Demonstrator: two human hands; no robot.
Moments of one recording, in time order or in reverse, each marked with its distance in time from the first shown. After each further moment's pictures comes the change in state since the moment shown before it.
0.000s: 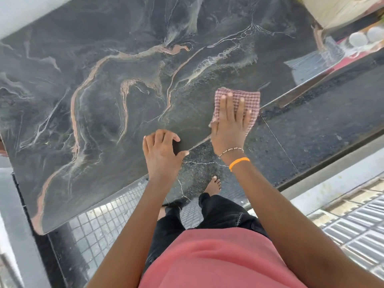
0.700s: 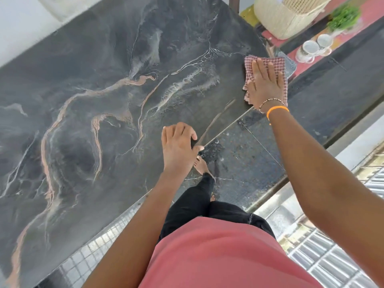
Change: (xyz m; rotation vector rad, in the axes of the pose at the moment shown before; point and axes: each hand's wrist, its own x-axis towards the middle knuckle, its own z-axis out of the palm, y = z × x) left_hand 0.061 0.091 0.030 -0.040 -0.096 0.317; right_hand 0.140 0.152 -0.083 -0.015 0.018 0.150
